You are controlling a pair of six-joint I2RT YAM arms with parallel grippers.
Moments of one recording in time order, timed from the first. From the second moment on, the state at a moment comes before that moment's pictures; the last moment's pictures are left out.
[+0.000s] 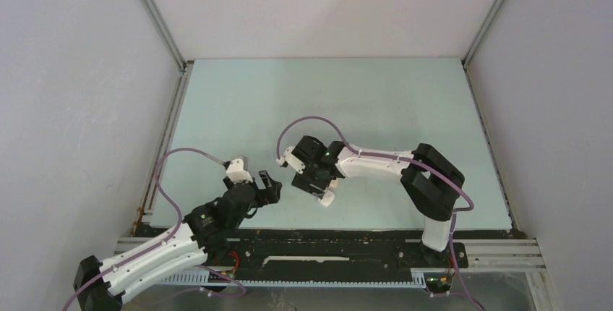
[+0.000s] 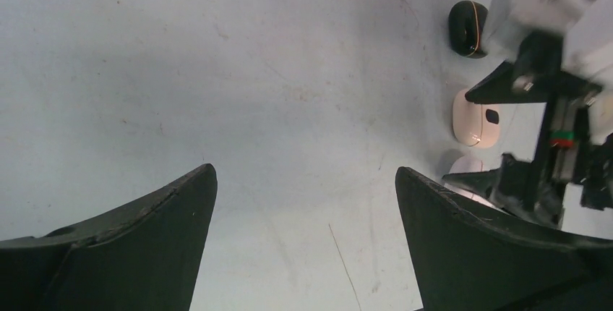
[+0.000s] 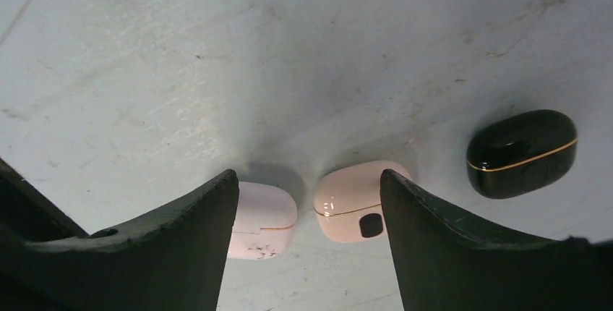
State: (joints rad) left arm -0.91 0.49 0.21 -0.31 -0.53 -0.81; right arm 1.00 1.84 1.24 -0.56 0.01 -0.18
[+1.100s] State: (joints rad) left arm -0.91 0.50 0.21 -0.28 -0.54 -0.81; right arm 1.00 1.49 0.98 -0.64 0.02 -0.30
